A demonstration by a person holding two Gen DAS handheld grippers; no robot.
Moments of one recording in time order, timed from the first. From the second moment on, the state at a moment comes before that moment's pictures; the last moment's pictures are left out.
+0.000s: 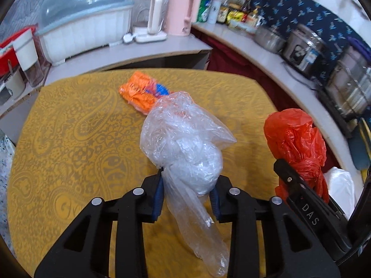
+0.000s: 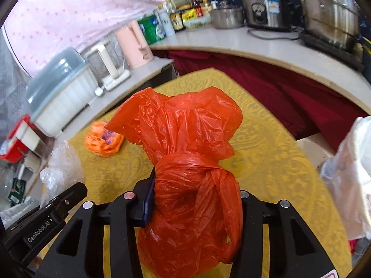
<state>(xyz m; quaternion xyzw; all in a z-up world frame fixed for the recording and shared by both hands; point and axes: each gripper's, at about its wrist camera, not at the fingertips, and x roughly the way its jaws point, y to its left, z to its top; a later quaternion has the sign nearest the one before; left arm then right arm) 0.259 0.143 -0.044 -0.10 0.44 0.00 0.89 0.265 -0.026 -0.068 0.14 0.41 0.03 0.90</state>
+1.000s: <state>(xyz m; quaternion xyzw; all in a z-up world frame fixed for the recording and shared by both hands) 0.137 -0.055 0.057 -0.02 0.37 -0.14 0.92 0.090 -0.221 0.054 0.18 0.28 -0.04 0.94</state>
